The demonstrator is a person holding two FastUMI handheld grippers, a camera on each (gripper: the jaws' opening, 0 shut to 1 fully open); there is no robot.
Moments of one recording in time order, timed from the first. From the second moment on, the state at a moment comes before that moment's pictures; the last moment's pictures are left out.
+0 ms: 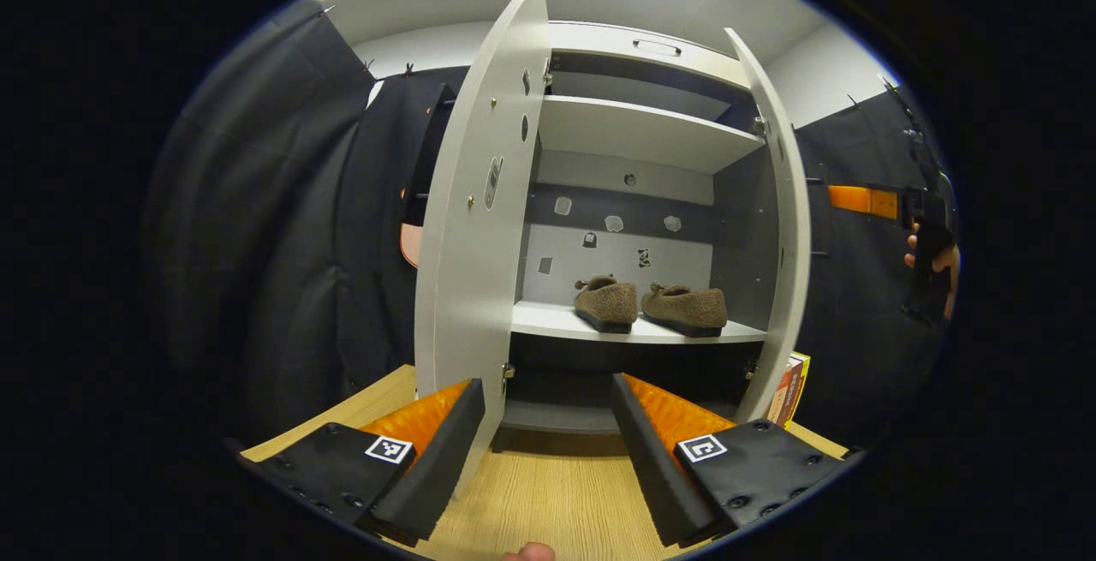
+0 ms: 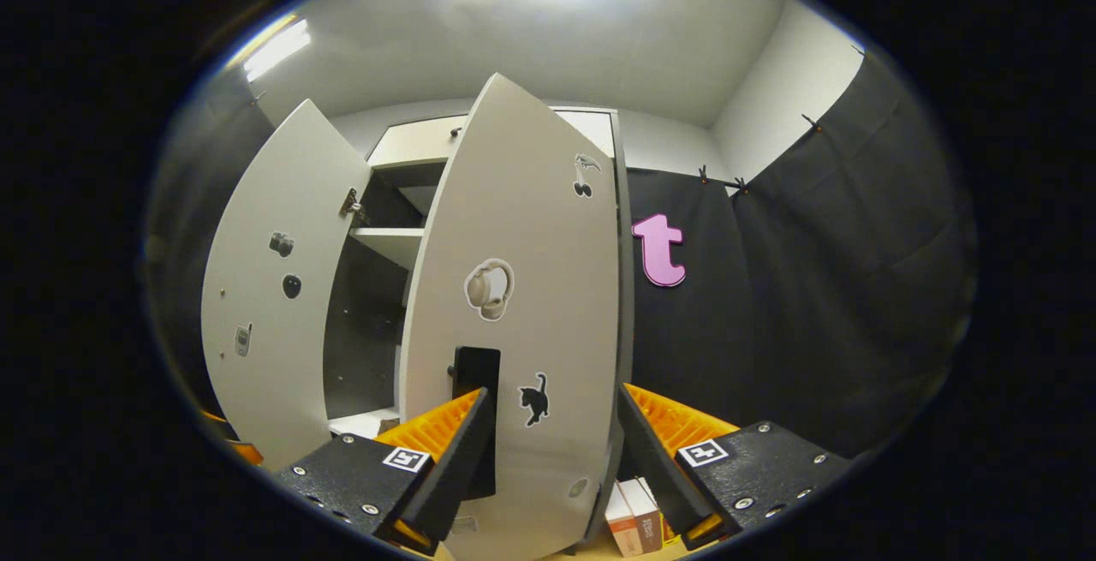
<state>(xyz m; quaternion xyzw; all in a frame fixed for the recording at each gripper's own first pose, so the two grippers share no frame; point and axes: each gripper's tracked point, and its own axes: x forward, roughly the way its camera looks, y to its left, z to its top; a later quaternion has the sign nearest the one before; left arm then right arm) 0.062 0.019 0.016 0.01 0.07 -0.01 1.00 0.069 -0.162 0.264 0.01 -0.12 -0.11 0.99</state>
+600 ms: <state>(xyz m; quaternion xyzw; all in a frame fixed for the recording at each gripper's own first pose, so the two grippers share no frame) 0.060 0.031 0.022 0.02 0.07 -0.01 1.00 0.137 -0.123 0.232 0.03 -0.05 -0.08 1.00</state>
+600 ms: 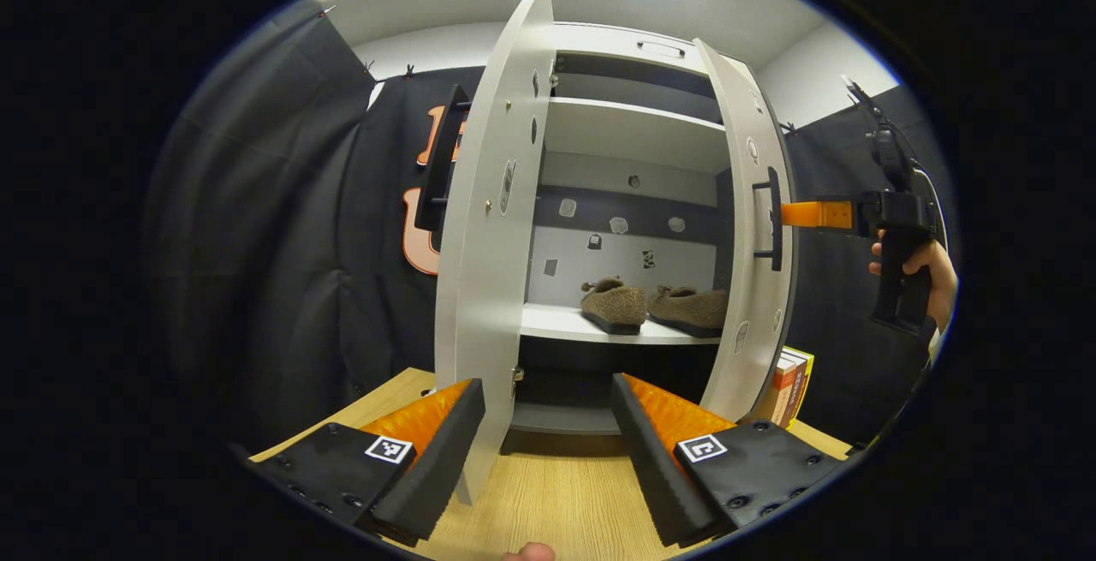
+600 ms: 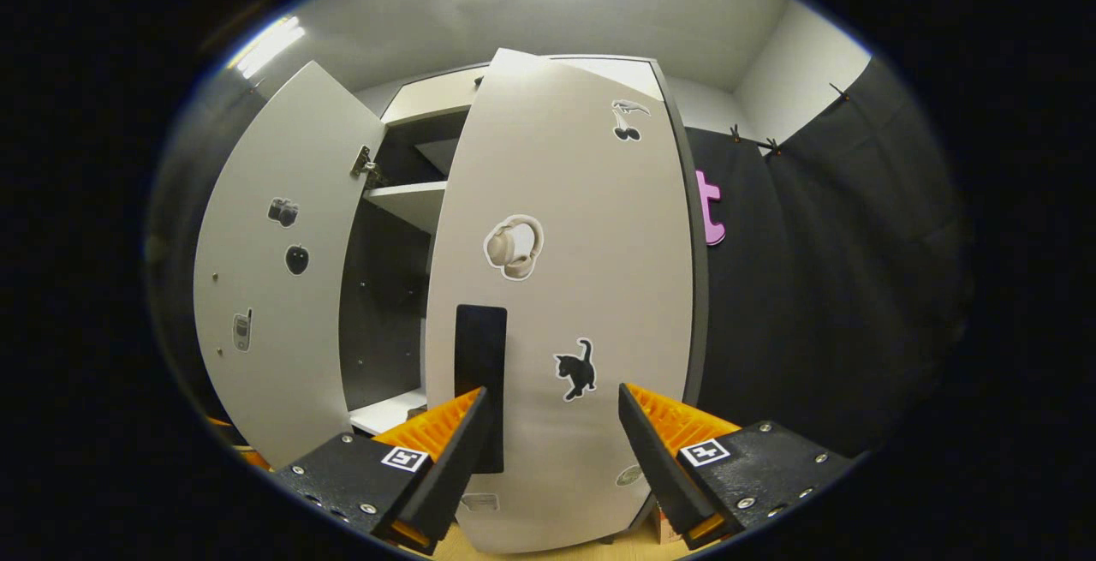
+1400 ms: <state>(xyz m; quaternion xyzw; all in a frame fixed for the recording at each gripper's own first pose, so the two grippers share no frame) 0.041 0.128 0.066 0.00 0.06 0.09 0.99 0.193 -0.112 0.225 0.04 -0.03 -0.08 1.00</state>
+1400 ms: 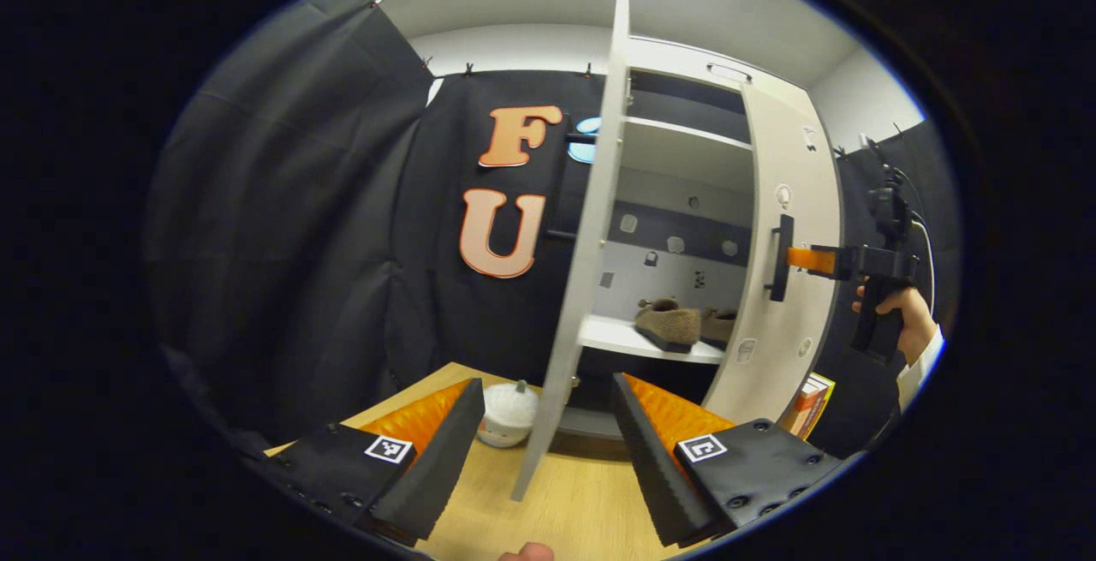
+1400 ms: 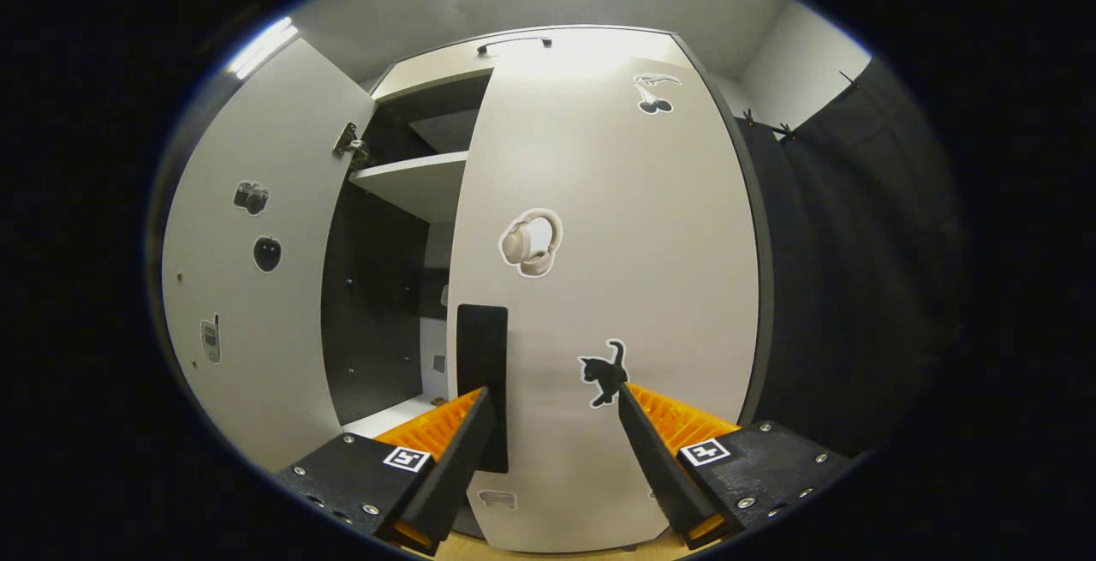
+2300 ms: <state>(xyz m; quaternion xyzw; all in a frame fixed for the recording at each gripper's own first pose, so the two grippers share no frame) 0.155 0.180 0.197 0.07 0.00 0.11 0.99 0.112 -0.158 0.223 0.05 -0.03 -0.10 0.99</state>
